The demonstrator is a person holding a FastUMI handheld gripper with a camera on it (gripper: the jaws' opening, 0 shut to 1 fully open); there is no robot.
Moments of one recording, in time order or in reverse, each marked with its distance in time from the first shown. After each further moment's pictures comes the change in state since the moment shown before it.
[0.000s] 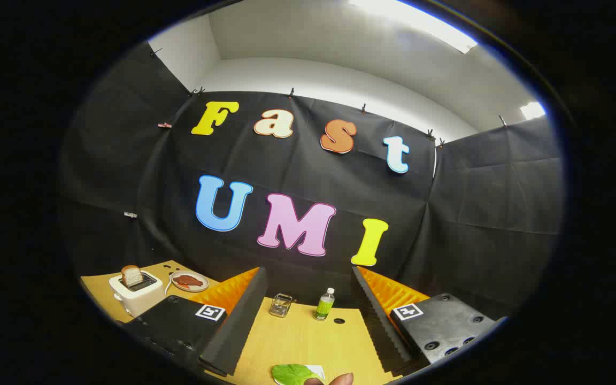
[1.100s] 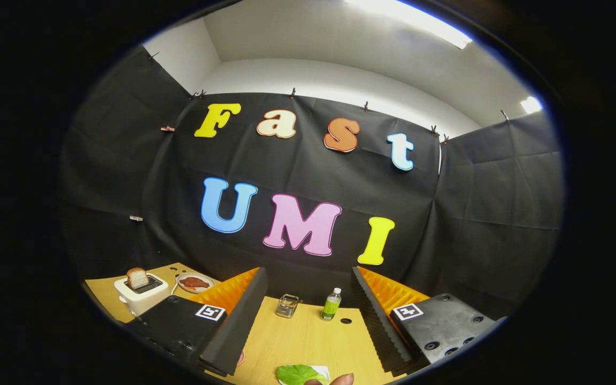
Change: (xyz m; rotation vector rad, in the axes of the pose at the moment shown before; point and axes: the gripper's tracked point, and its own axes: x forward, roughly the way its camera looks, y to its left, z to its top) arm 0.002 0.002 -0.004 0.016 0.009 0.039
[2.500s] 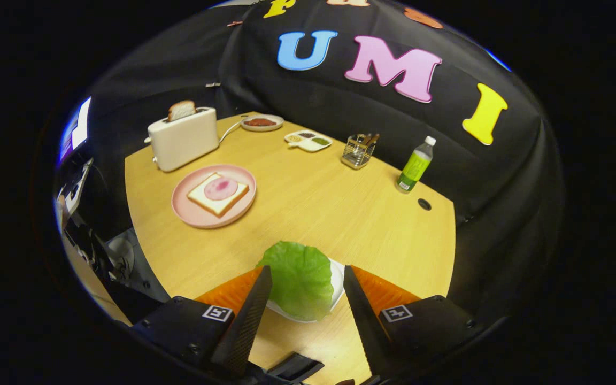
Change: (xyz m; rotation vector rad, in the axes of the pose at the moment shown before) arm -0.026 -0.013 -0.374 -0.146 0.794 0.621
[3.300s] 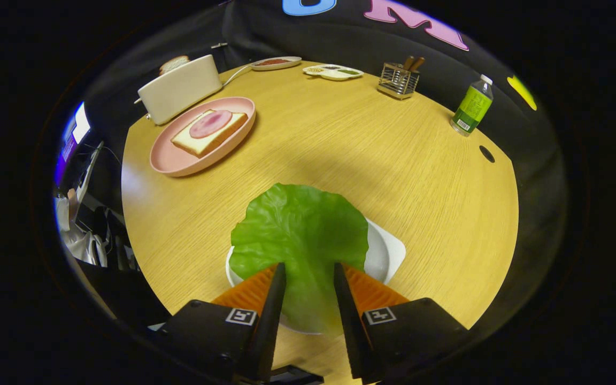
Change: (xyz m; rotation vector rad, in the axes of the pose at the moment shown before) arm 0.085 0.011 -0.069 0.033 0.276 0.165
